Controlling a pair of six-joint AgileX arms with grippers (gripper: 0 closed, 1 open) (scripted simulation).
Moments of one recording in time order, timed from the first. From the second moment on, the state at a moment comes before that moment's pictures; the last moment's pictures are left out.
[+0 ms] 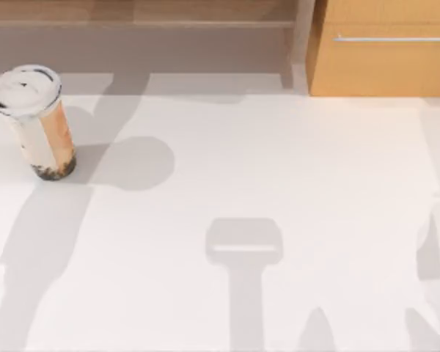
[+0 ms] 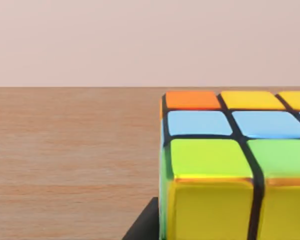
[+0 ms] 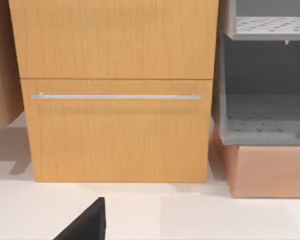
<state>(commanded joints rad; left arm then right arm) -0.30 1.91 1.79 0.13 -0.26 0.02 0.00 0.00 0.00 0.00 0.00 0.00</state>
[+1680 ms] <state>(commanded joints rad) -0.30 1.89 1.85 0.07 -0.26 0.04 0.00 0.00 0.00 0.00 0.00 0.00</state>
